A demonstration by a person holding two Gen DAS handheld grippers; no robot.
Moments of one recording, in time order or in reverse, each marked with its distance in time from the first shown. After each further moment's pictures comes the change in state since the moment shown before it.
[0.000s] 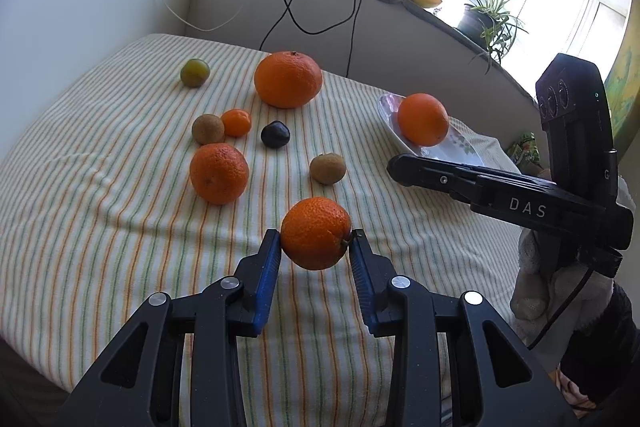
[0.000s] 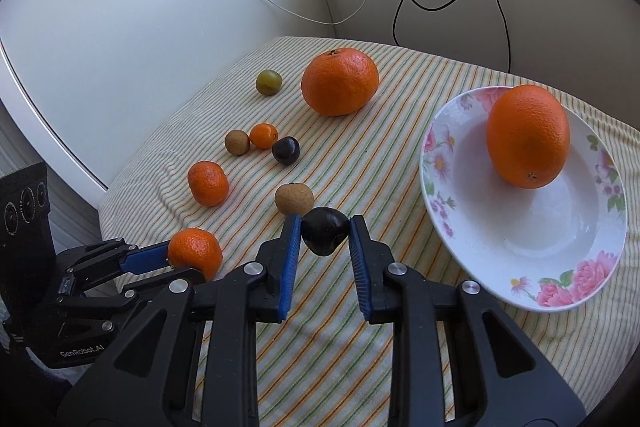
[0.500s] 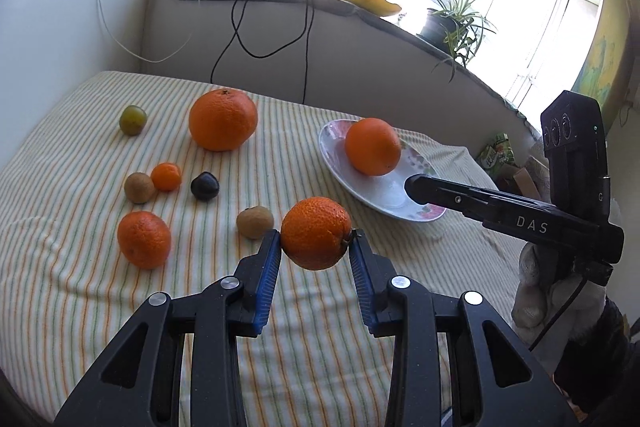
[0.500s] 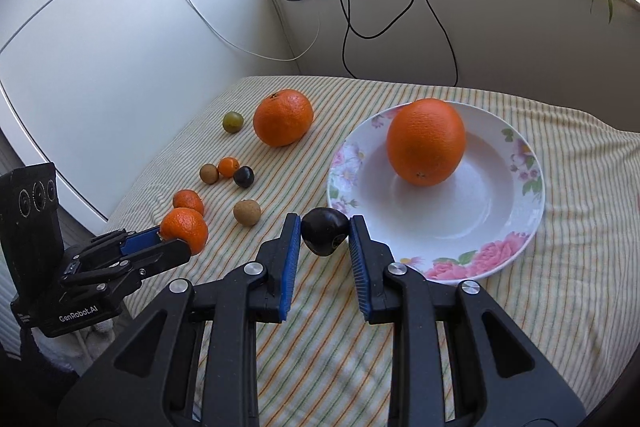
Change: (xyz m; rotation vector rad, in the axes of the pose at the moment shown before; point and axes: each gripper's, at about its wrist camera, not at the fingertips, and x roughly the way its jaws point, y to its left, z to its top) left arm 0.016 -0.044 0.032 0.075 -0.039 -0.095; right arm -0.060 -0.049 -0.005 0.100 -0.095 -0.067
